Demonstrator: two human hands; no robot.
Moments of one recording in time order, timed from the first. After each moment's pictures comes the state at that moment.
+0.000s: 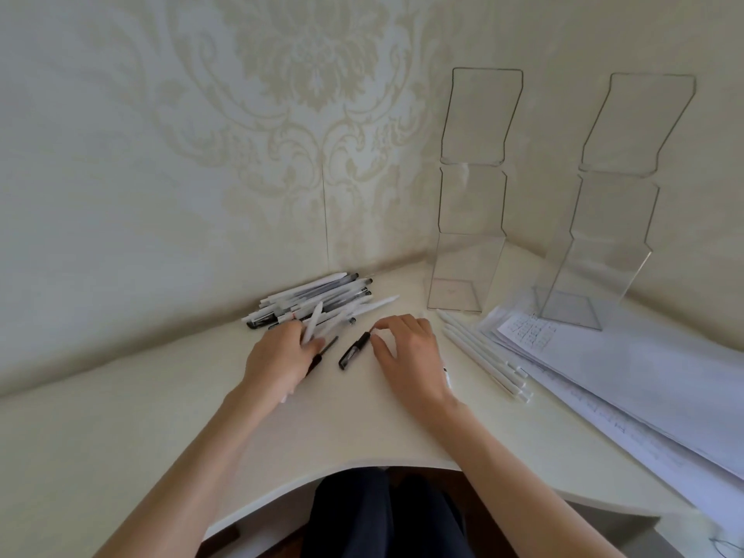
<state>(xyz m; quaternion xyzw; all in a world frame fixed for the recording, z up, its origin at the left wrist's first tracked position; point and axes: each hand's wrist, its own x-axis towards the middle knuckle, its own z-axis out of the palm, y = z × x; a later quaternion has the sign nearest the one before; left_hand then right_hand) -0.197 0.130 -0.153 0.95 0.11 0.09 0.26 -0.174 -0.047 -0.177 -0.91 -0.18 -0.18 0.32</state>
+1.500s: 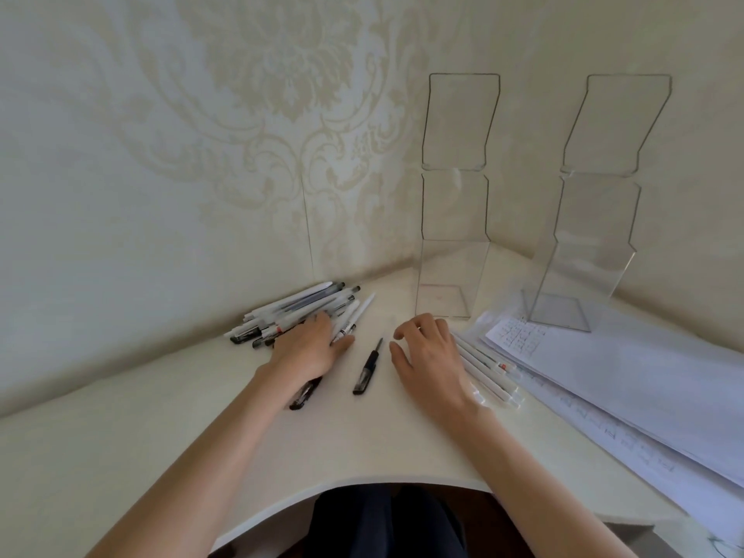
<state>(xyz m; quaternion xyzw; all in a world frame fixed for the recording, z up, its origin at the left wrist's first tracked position) -0.147 0.097 -0.153 1.00 0.03 0.02 0.07 -0.159 -0.084 -0.184 -0.93 -0.18 -0.23 0.23</state>
